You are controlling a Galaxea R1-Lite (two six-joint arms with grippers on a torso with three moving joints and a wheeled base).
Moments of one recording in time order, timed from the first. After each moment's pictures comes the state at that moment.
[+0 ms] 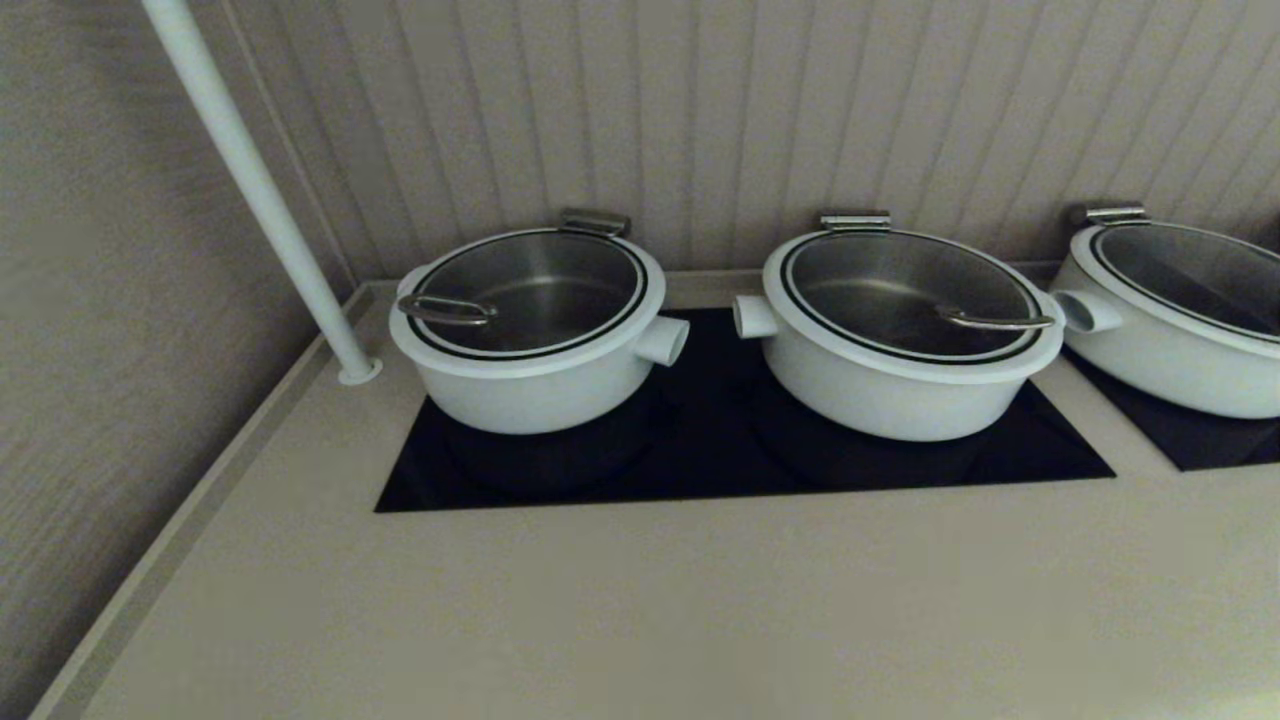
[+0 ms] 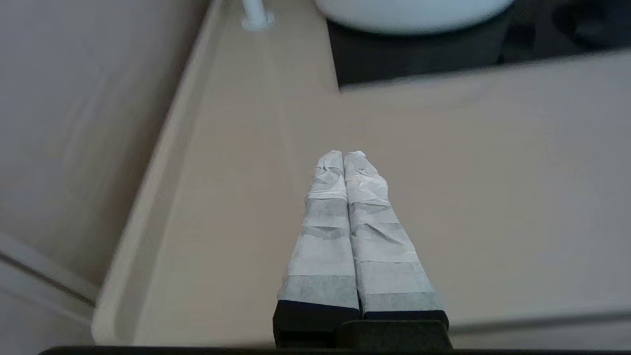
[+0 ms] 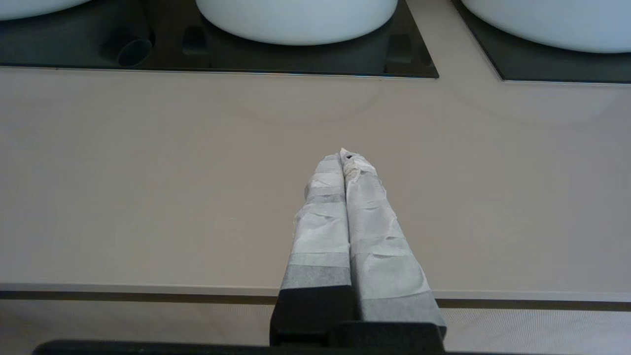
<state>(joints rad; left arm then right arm) -0.01 0.01 0.00 0.03 0.00 0.10 -0.01 0.00 0.00 0.00 0.02 -0.05</state>
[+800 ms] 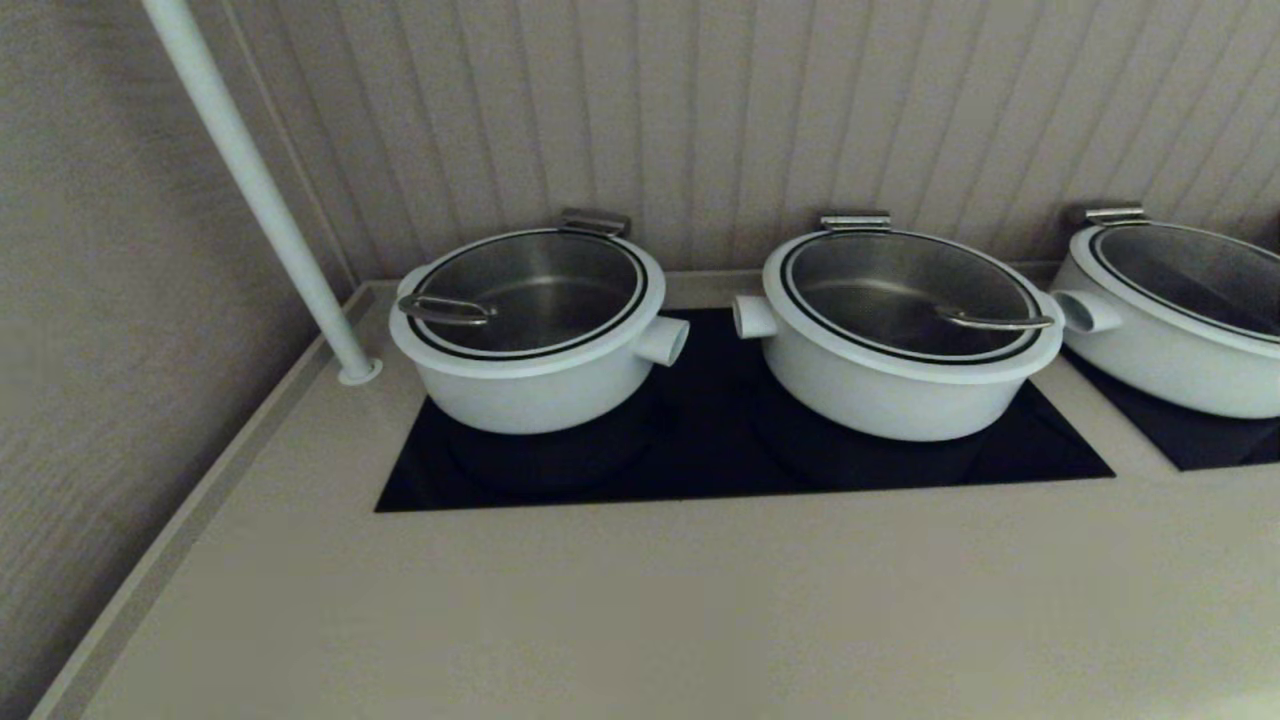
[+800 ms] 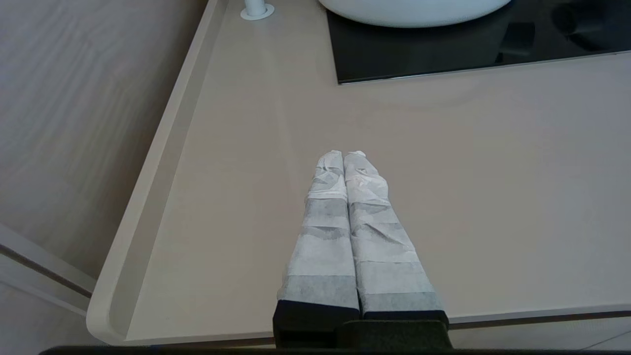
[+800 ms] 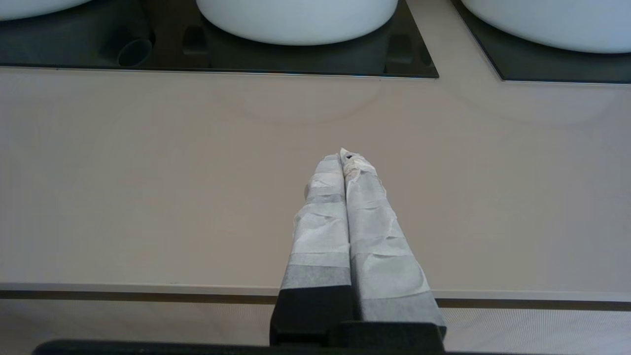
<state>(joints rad) -0.01 0.00 -0.01 0.03 0.00 0.08 -0.01 0.00 0.00 0.00 0.02 -0.05</state>
